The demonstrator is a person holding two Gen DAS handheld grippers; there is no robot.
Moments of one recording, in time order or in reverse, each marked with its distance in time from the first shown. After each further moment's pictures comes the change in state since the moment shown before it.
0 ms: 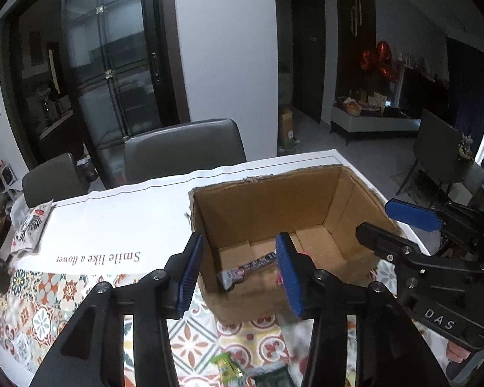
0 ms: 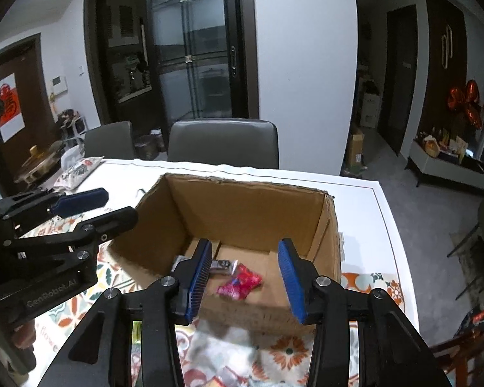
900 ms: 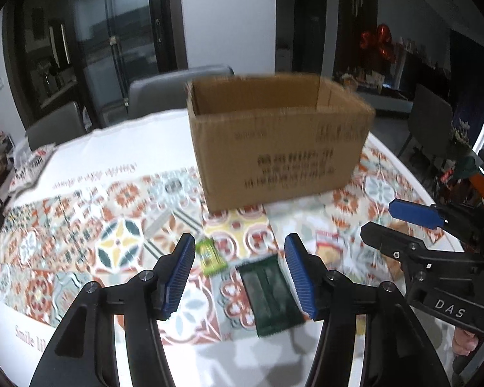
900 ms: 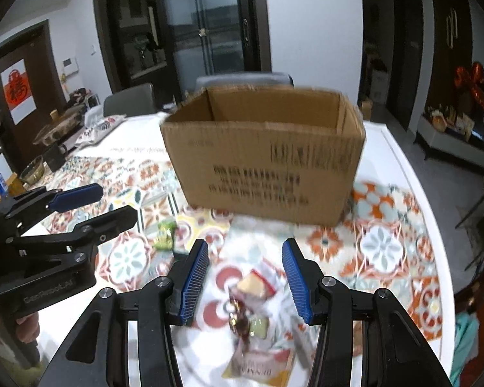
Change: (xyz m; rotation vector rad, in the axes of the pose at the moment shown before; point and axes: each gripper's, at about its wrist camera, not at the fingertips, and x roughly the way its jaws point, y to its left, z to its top) left arm -0.032 -0.019 -0.131 -0.032 0.128 -0.010; right arm -0.030 0.027 -0.121 0.033 0.137 0.049
